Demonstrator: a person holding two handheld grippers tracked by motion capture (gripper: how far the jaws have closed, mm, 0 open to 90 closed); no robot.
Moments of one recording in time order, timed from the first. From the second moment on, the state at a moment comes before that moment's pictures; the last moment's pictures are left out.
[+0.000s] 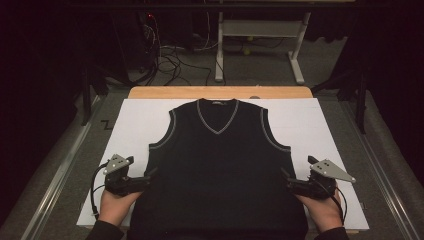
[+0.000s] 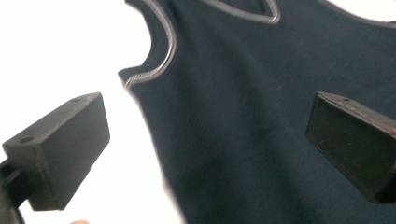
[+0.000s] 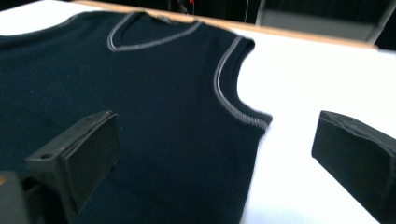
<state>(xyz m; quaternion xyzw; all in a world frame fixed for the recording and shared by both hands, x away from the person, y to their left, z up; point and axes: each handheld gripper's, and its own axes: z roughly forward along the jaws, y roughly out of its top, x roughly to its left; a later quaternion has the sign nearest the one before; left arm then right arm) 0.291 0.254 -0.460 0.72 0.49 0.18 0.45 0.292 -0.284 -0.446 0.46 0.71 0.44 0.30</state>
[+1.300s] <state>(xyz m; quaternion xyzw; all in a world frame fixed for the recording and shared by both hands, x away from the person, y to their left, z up) 0.303 0.243 -0.482 0.79 0.49 0.12 0.36 0.319 -0.287 -0.473 0.48 0.78 0.34 0.21</state>
